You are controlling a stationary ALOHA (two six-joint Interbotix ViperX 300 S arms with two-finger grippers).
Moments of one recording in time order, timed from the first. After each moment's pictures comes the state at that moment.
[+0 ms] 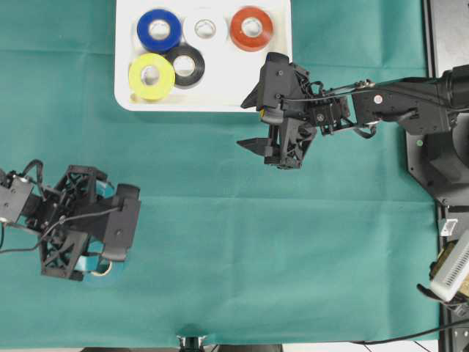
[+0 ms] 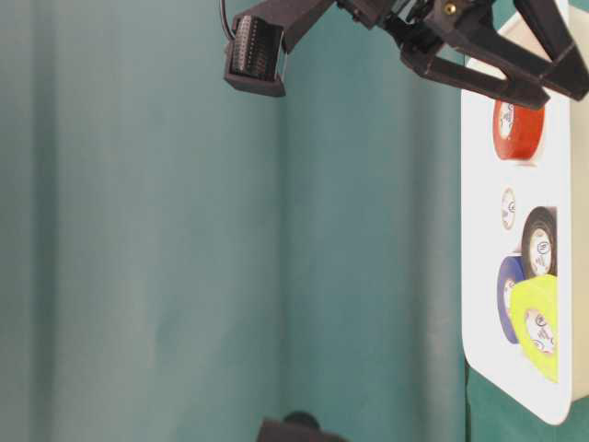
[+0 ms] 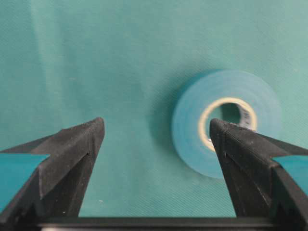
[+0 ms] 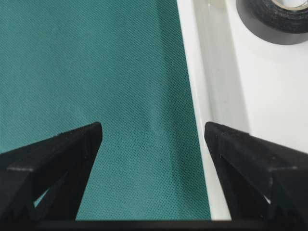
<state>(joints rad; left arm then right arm) -0.41 -0.02 0.67 -0.03 0.44 -0.22 -0.06 -0.07 0.85 -0.46 -0.02 0.70</state>
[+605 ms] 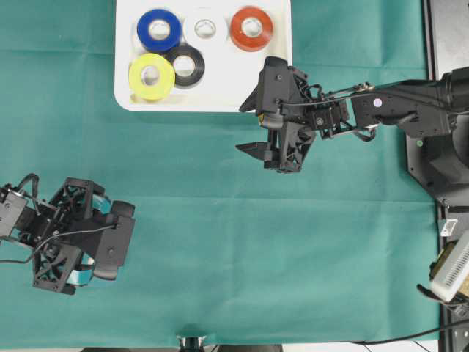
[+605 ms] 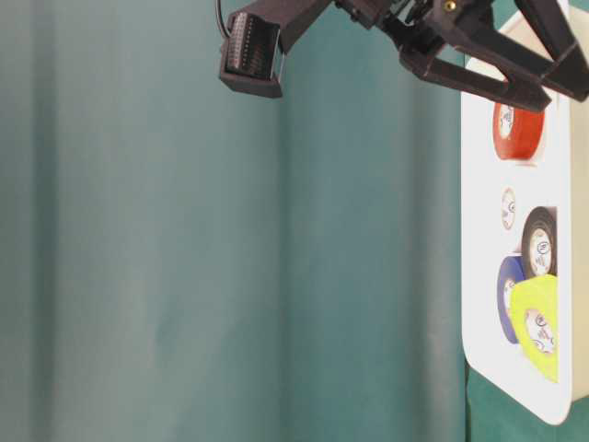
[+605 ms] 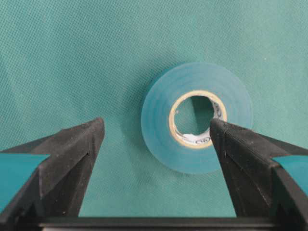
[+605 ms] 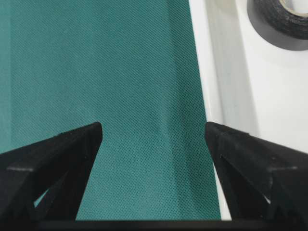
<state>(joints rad) -0.45 -0.01 0.67 -0.02 0.41 -0.22 -0.05 -0.07 0.85 -0.46 -0.02 0.70</state>
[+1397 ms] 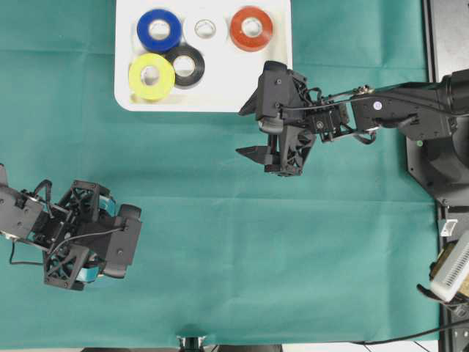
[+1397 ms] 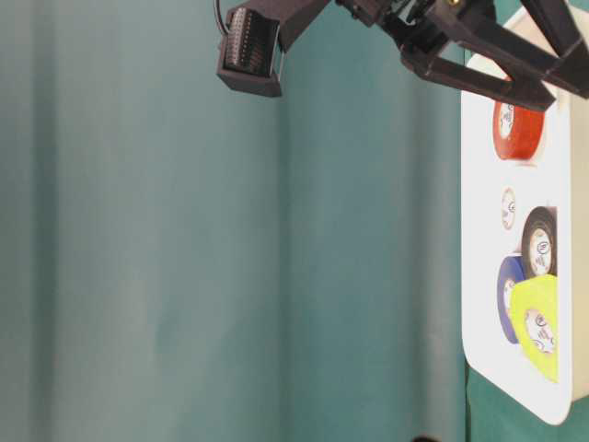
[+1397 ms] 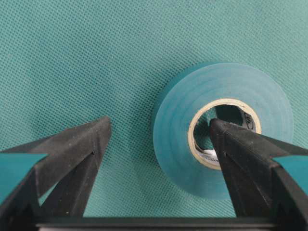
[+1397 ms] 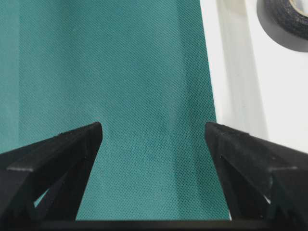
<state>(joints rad) -0.45 0.10 0.69 -0.02 0.34 -0.22 -0.04 -0.07 0.85 -0.46 -0.02 0.70</state>
